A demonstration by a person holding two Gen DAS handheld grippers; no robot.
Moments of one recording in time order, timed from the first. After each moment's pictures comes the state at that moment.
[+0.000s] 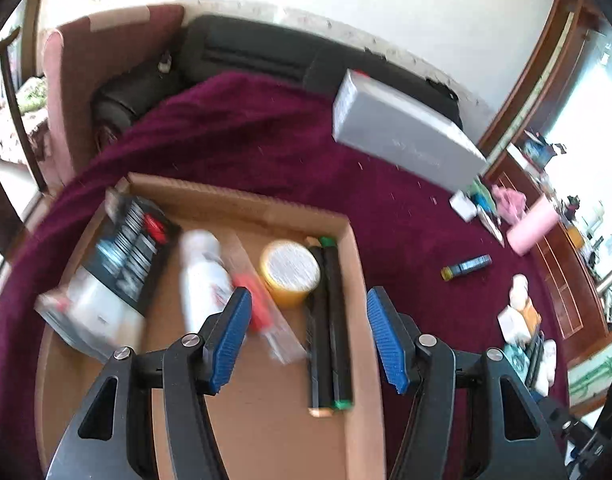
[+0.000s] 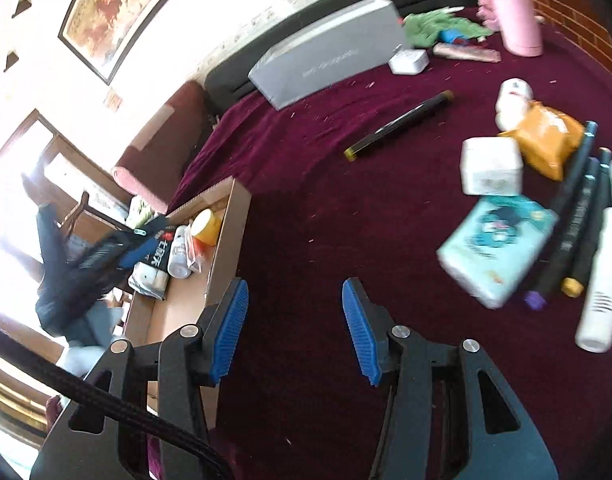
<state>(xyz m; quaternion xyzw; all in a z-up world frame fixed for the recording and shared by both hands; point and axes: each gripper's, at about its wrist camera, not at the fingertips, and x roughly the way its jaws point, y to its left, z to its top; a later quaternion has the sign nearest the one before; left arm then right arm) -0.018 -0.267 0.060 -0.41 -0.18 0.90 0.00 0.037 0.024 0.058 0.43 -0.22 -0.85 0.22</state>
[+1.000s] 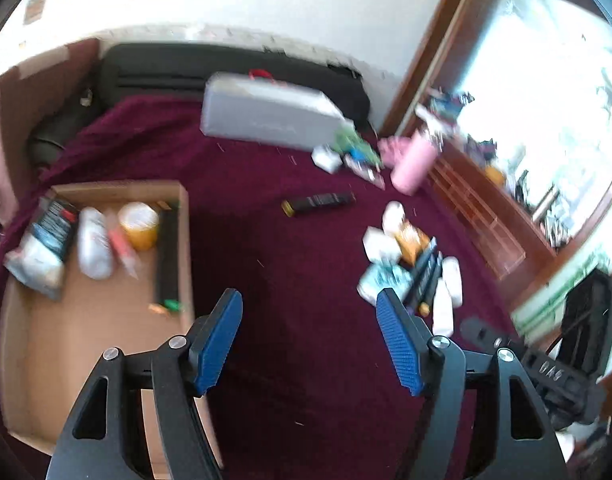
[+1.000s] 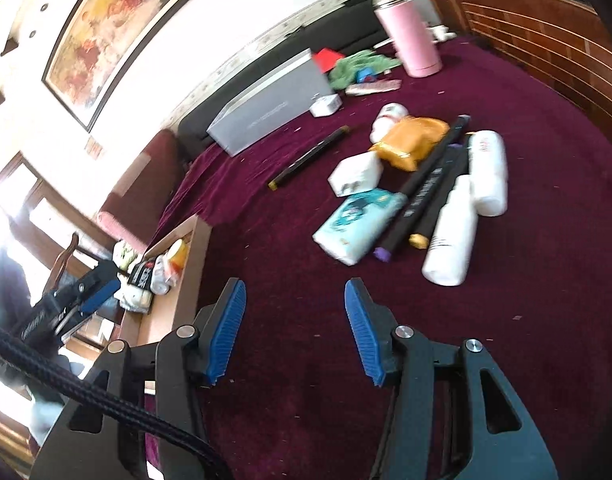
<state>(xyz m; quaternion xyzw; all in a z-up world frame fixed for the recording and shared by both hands) 0.084 -0.134 0.109 -0.39 -0.11 0.90 0.13 0.107 0.117 0.068 0.39 -0.25 -0.88 0.14</state>
